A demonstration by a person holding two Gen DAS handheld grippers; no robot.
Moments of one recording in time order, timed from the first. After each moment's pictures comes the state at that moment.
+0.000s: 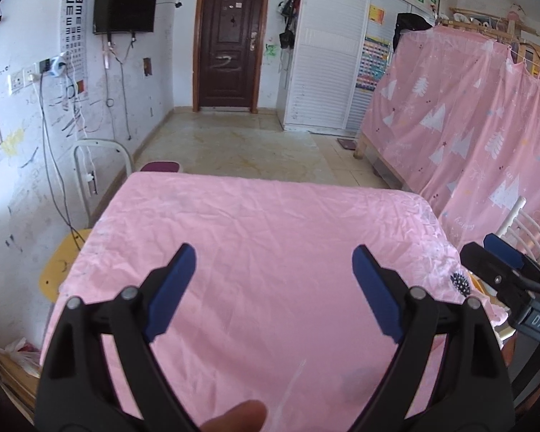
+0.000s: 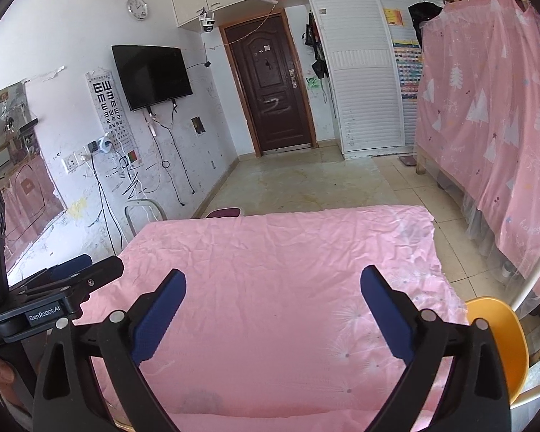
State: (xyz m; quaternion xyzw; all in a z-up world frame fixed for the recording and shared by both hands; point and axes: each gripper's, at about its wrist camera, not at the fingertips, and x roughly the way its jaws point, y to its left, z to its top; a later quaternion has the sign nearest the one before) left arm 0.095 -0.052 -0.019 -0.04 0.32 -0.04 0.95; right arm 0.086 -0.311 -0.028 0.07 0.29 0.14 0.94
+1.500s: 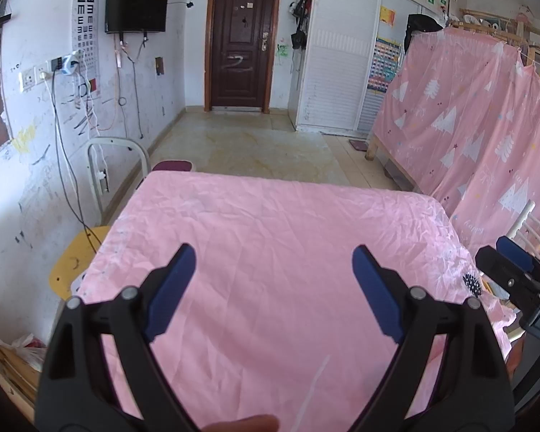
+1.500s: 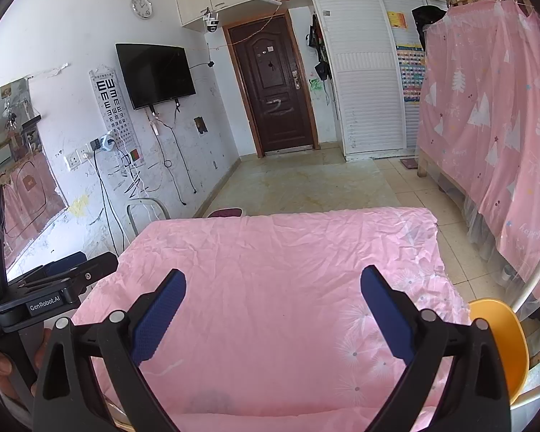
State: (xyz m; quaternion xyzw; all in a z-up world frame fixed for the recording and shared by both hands) left arm 0.091 -0.028 -0.015 -0.05 0.32 -0.02 0.95; right arm 0.076 -0.312 -0.027 0.06 0.28 0.15 0.95
